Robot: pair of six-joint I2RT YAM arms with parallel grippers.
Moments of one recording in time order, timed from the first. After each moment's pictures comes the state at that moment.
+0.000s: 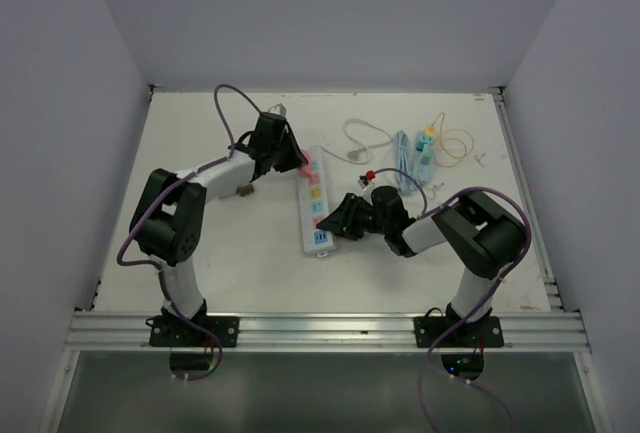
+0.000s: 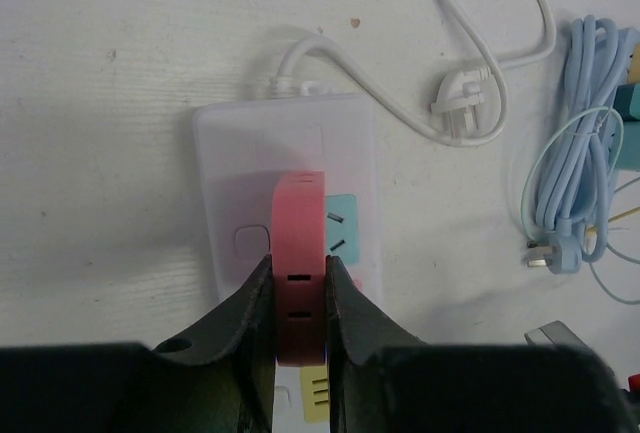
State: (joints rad) left arm -0.43 1.86 1.25 -0.13 0.08 -0.70; right arm 0.61 1.79 0.52 0.77 -0.43 1.05
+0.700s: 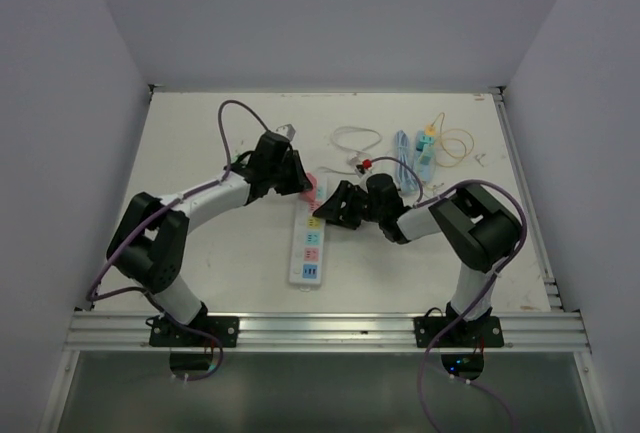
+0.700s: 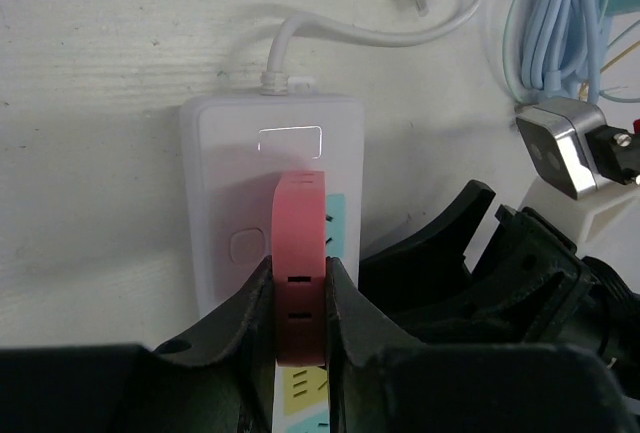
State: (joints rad) left arm -0.53 1.65 1.04 -0.16 0.12 -0.67; right arm 0.58 1.84 0.66 0.66 -0.42 0.98
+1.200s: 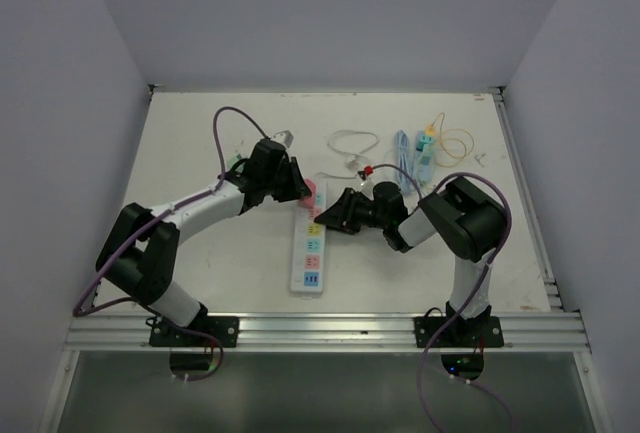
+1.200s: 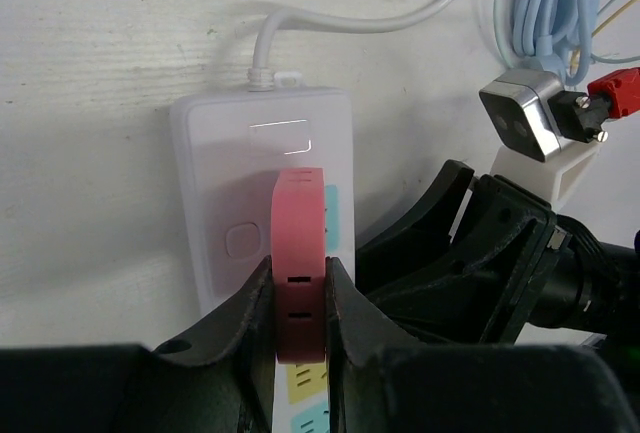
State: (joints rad) left arm -0.54 1.57 0.96 -0.14 0.14 -0.67; right arm 0.56 1.93 0.59 0.93 -0.55 1.06
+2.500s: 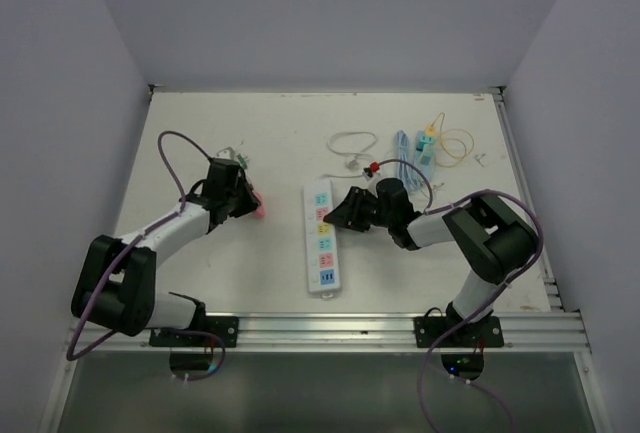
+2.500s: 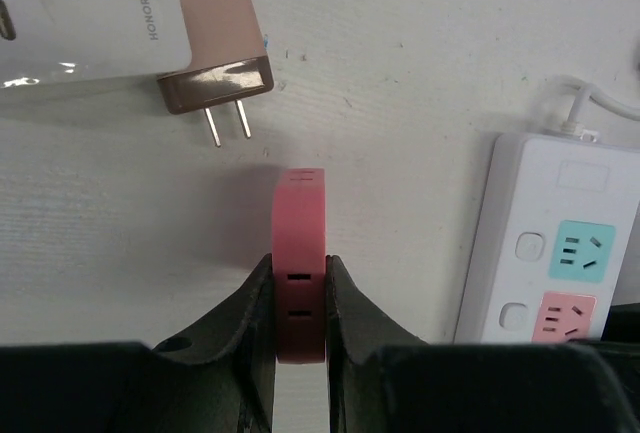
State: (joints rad) left arm -0.30 1.38 0.69 -0.16 -0.04 -0.66; right arm 0.55 1.74 0.56 0.65 -0.42 0.88
